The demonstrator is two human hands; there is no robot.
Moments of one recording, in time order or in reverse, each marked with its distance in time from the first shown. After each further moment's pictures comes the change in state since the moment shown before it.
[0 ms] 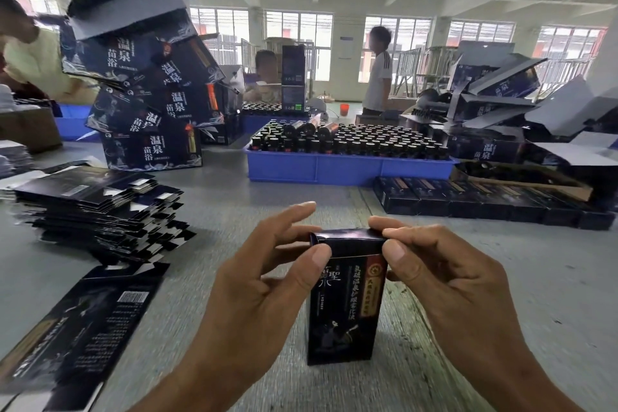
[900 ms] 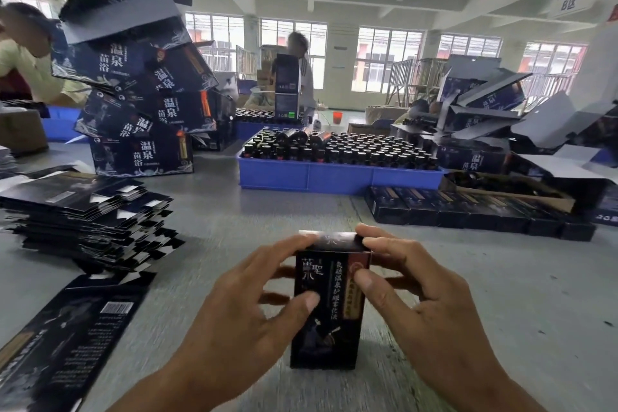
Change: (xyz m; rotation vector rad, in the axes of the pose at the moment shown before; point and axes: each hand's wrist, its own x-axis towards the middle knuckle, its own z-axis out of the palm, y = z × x) left_hand 0.000 -0.019 -0.010 0.246 -0.179 0.025; right_hand -0.002 0.013 -0.001 -0.369 -0.088 -0.107
